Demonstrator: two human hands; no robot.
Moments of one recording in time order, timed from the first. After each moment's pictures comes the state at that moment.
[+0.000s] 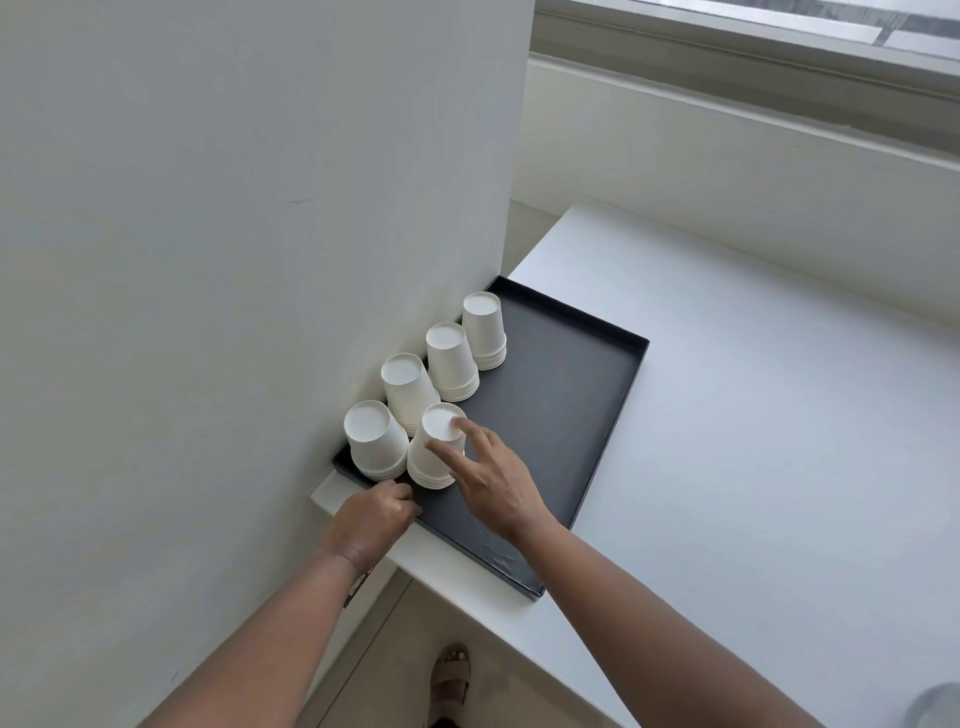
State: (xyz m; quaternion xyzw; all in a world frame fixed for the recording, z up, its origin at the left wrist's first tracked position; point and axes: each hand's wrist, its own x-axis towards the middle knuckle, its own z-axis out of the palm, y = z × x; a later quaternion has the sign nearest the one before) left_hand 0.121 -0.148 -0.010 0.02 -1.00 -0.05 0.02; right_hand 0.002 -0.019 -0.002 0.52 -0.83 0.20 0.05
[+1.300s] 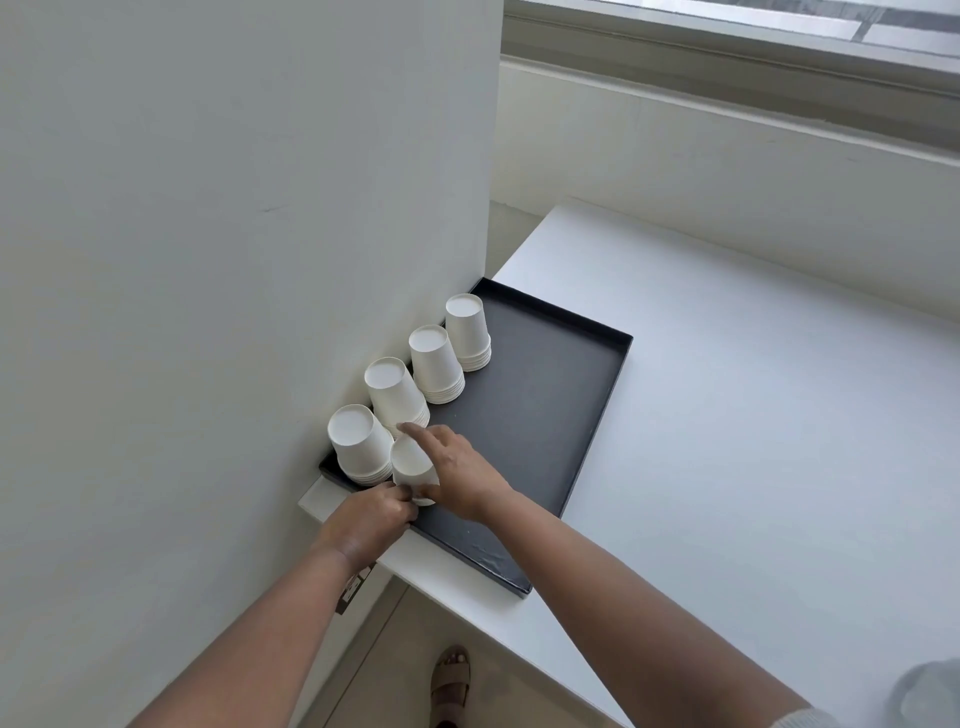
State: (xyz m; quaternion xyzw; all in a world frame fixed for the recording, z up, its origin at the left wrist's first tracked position) left_hand 0.111 -0.142 0.001 -0.01 -1.00 -0.03 -0.04; right_hand 0.000 -0.040 0.012 0.46 -0.83 0.22 -0.24
